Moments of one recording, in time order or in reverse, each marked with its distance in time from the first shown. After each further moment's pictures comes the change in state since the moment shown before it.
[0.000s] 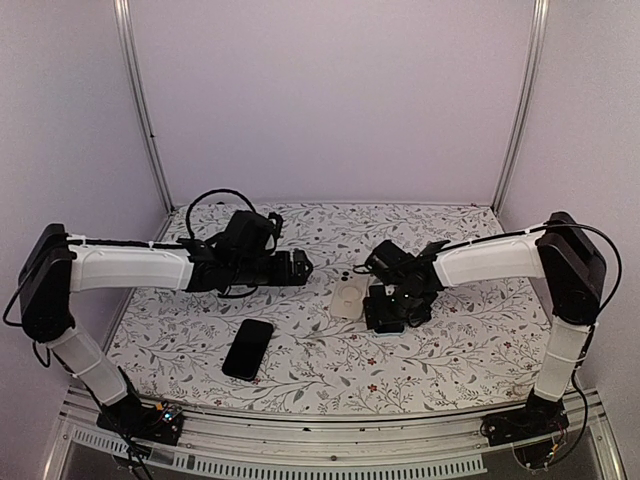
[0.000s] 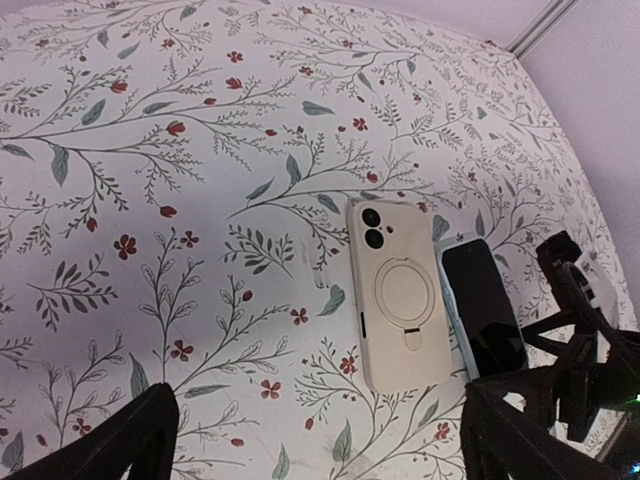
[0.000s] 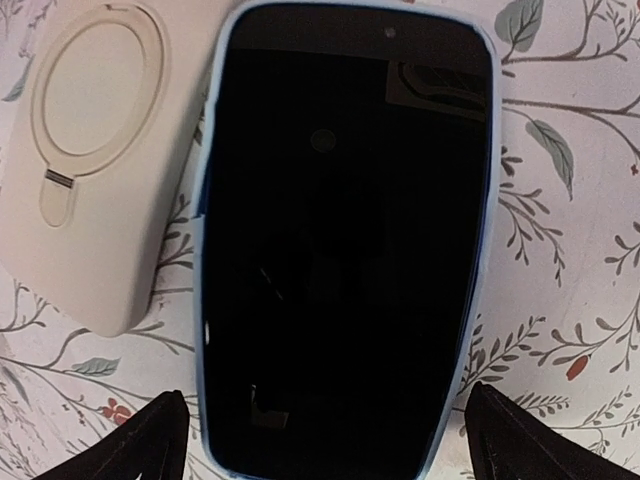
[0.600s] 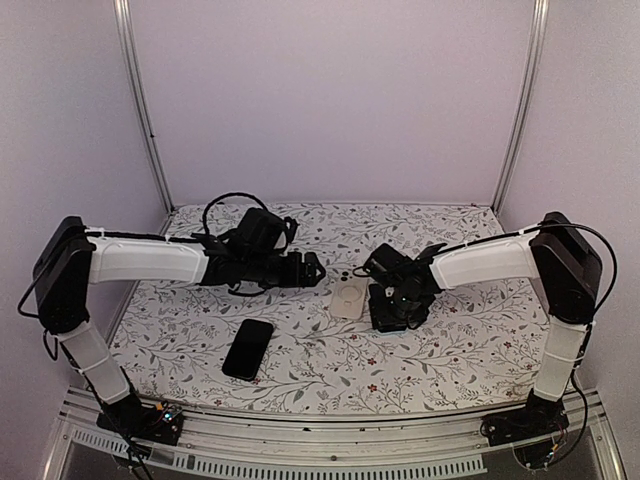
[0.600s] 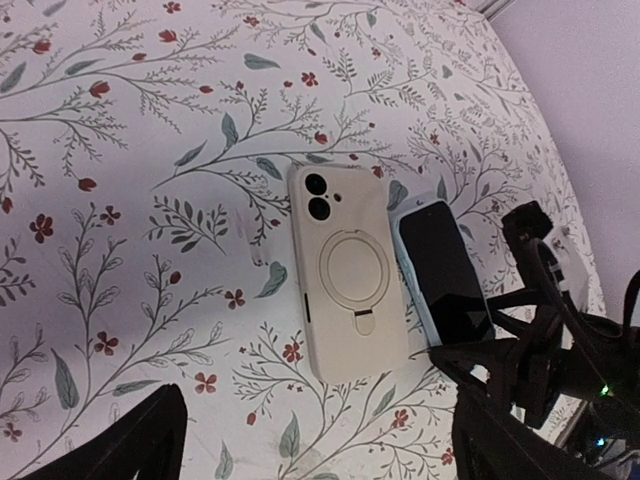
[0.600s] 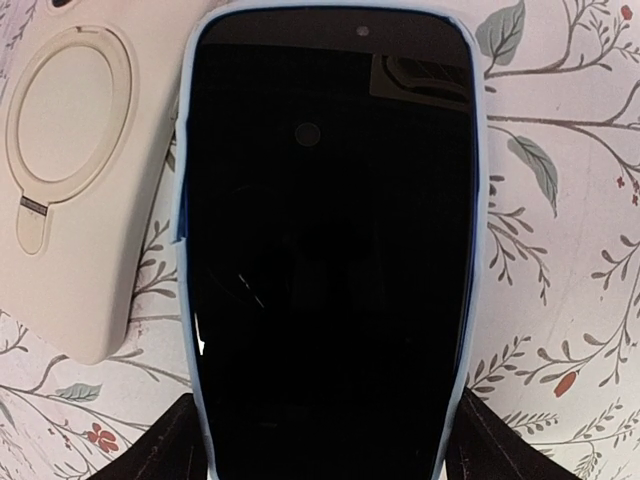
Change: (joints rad) left arm 0.011 0.097 0.086 -0.031 0.144 -0.030; right arm 0.002 0.035 -0.008 0.022 0.043 0.006
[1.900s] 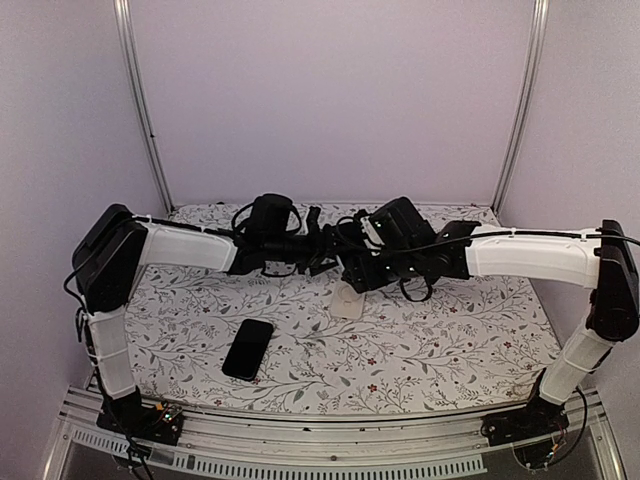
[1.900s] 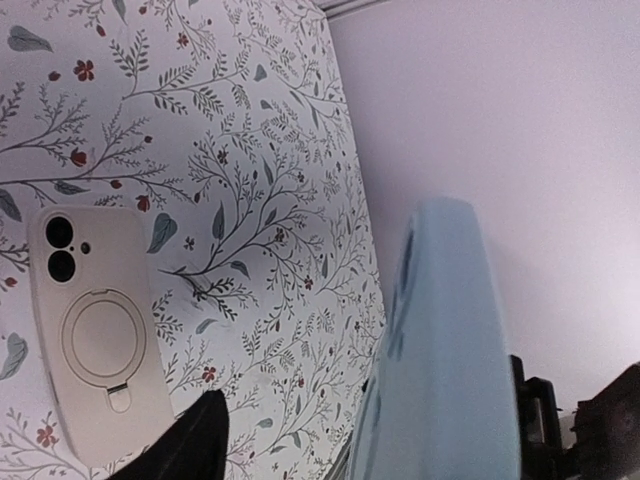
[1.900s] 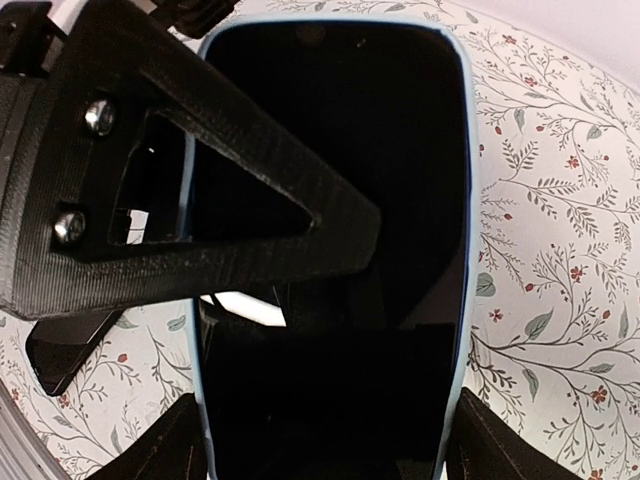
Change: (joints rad) left arm 0.085 0.261 0.164 0.411 0.513 -0.411; right arm 0.063 -0.238 0.069 0.200 0.002 -0.327
